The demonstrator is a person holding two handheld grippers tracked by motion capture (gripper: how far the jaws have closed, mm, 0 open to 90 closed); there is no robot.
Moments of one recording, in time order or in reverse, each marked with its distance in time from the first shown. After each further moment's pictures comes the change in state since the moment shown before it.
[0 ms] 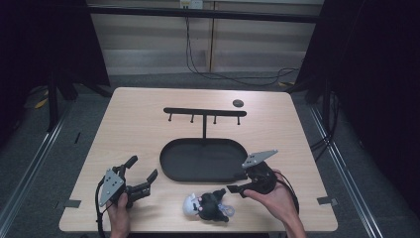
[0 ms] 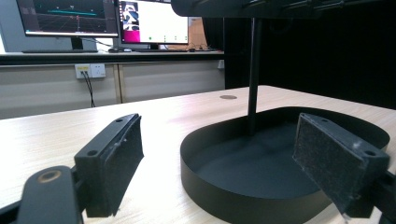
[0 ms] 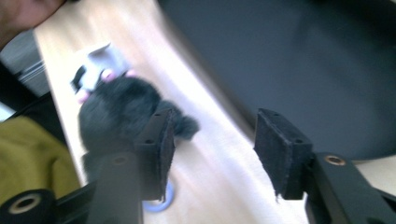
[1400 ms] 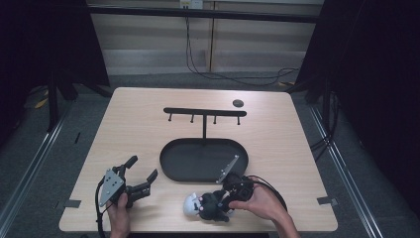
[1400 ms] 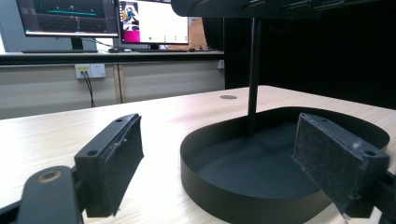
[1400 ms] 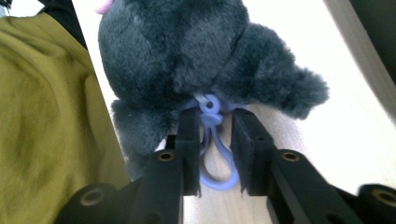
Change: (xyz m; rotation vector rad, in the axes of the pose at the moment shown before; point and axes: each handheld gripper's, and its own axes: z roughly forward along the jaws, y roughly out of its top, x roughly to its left) left arm 0.000 0.000 0.000 -0.003 0.000 -0.004; right arm 0.020 0.009 0.058 0.445 0.195 -0.082
